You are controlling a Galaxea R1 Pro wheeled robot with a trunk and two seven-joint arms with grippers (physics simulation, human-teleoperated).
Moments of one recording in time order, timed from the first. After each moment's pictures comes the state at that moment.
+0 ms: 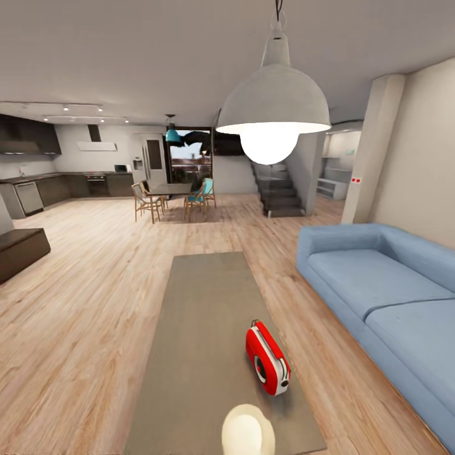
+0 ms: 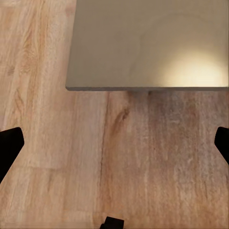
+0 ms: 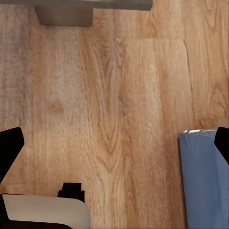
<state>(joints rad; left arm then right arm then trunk) 0.03 -0.09 0.00 -0.55 0.00 -0.23 0.26 -0.08 -0.08 0.00 -0.40 0.10 -0.08 -0.03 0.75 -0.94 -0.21</state>
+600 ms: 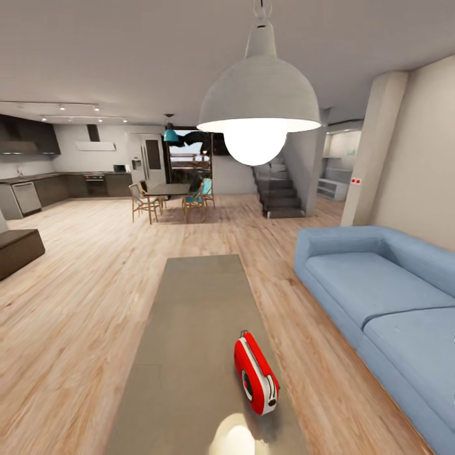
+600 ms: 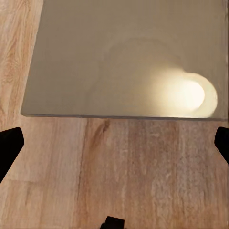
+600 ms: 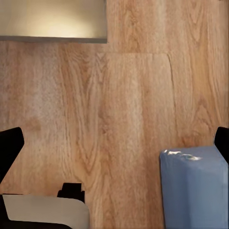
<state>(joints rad) 0.03 -0.09 0.00 -0.55 0.00 -0.23 0.27 -0.08 -0.08 0.00 -0.40 0.10 -0.08 -0.03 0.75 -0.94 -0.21</state>
